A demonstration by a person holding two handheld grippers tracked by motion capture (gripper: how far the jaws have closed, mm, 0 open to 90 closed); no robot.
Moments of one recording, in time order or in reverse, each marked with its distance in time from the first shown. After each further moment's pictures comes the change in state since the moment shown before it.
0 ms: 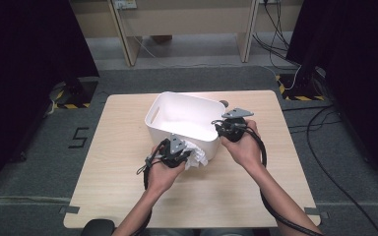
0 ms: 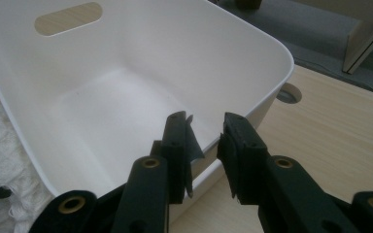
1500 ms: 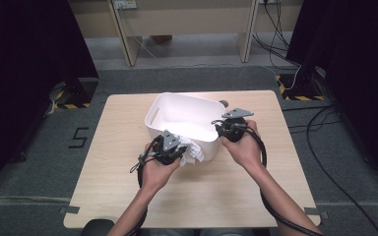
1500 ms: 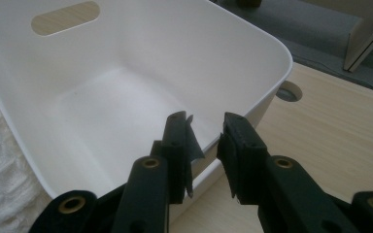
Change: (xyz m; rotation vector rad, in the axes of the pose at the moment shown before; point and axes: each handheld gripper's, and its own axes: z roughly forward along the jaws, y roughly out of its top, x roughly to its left) left arm 0.009 0.011 -0.021 -0.036 0.029 -0.008; right arm 0.000 0.000 -0.001 0.005 0.000 0.004
